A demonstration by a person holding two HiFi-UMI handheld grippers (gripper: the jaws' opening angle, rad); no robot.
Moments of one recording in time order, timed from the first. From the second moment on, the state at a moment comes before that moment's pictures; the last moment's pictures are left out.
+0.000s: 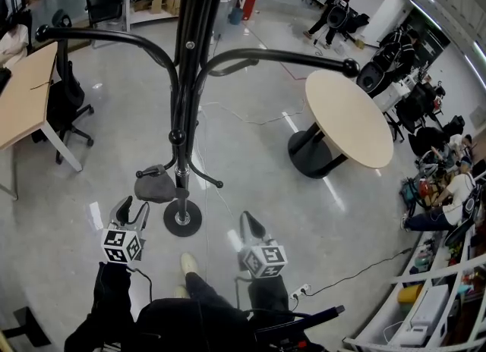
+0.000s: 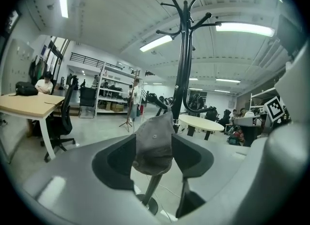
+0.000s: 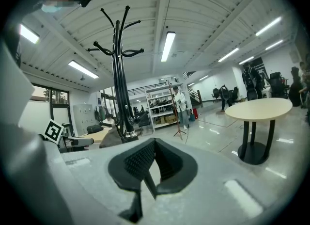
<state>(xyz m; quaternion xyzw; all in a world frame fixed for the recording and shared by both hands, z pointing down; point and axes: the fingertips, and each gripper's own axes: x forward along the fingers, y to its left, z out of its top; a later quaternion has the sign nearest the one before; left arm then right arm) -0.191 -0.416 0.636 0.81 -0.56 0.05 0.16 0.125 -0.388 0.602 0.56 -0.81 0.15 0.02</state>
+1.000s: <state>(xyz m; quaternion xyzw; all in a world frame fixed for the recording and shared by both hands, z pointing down) -0.197 -0.365 0.595 0.82 -0.56 0.04 0.12 0.092 -0.356 0.595 0.54 -0.83 0.15 0.01</state>
